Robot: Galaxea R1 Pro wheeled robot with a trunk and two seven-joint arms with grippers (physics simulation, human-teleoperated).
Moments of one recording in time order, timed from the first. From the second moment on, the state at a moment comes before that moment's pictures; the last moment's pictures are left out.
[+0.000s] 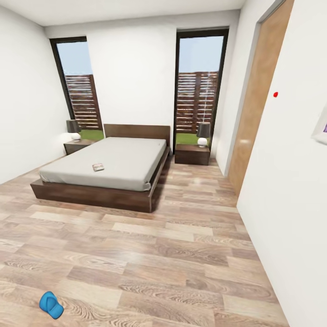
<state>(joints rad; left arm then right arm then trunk) -0.03 -0.01 0.00 -0.58 0.18 -0.16 0.00 -0.01 -0.02 -0.01 -0.26 0.00 -0.05 0.01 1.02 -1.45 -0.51</state>
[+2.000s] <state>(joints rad) -0.03 -0.01 0.00 -0.58 0.18 -0.16 0.00 -0.01 -0.02 -0.01 -0.26 0.00 -0.05 0.01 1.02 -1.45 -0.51</state>
